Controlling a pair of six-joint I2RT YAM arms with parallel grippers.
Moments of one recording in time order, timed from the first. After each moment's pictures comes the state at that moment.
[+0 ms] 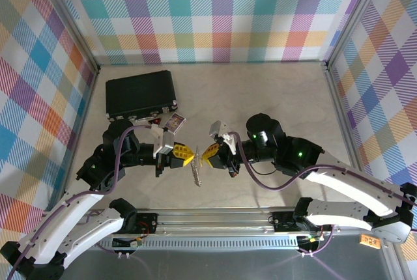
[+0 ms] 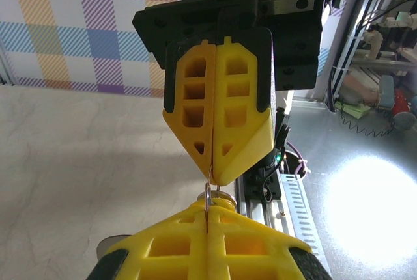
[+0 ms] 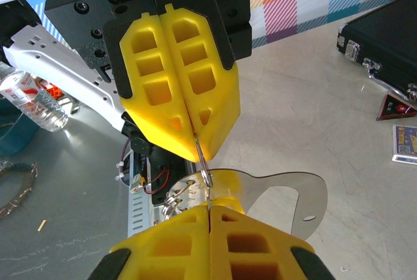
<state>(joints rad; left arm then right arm) -0.59 0.72 0.83 -0.37 0.90 0.17 1.06 1.04 1.10 -0.47 -0.42 0.07</state>
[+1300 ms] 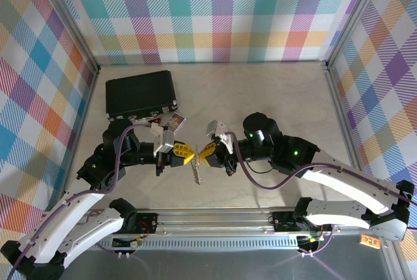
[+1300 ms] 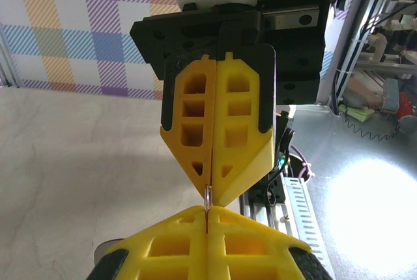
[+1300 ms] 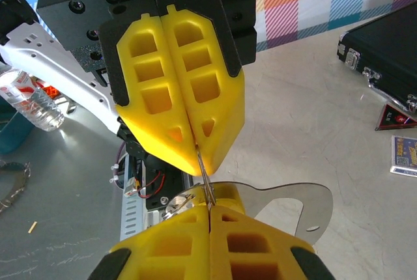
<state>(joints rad) -0.59 0.73 0.83 -0.35 0.89 0.16 1.06 1.07 1.10 -0.43 -0.42 0.04</state>
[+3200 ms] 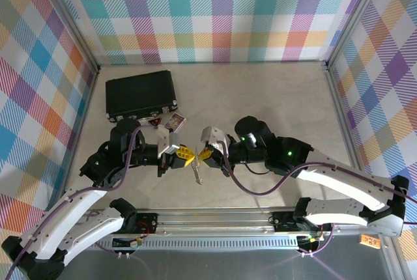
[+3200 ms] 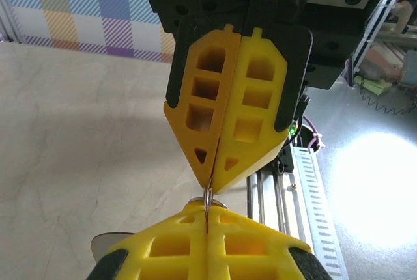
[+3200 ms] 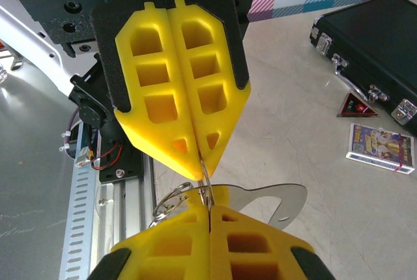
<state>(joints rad) -0.60 0.76 0.83 -0.48 0.82 0.24 1.10 1.11 1.11 -0.49 -0.29 -0.11</state>
